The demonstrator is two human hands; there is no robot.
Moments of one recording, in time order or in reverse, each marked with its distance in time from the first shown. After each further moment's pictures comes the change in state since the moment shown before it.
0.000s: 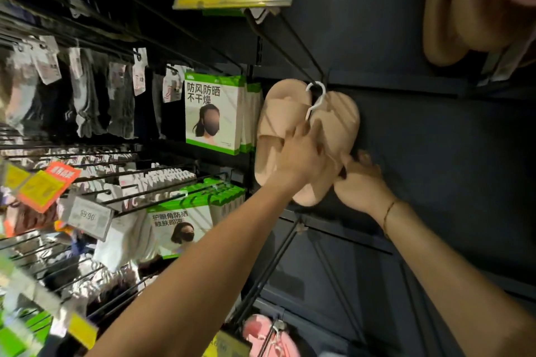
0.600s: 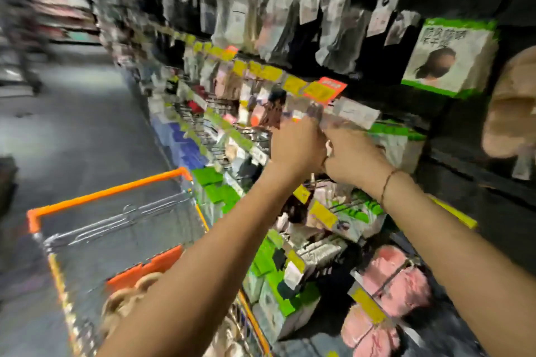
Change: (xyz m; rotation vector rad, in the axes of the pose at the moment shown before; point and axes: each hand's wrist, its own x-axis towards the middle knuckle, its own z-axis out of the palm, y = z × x) left_hand -0.366 -0.143 -0.284 0.328 0.156 -0.520; right_hand -0.272 -0.296 0.141 -0.036 -0.187 -0.763
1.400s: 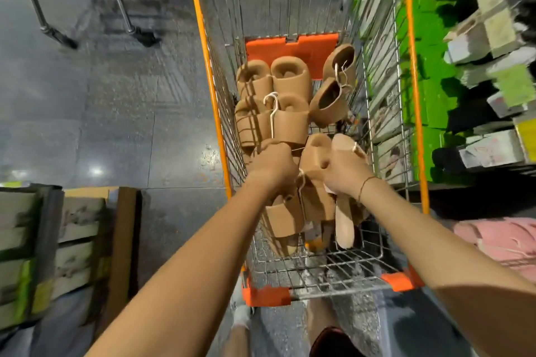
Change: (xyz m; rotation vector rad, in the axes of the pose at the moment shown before) left_hand -0.398 -0.399 0.202 0.022 -0.702 -1.043; right_hand -0.136 -0.132 0.536 0.013 -1.030 -0.246
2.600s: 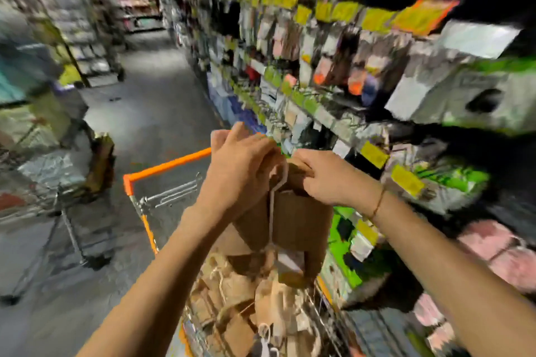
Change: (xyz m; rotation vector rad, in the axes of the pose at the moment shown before) left_hand -0.231 0.239 -0.284 0.221 1.048 1.169; right_hand -0.281 0.019 -0.306 0.245 0.755 -0.245
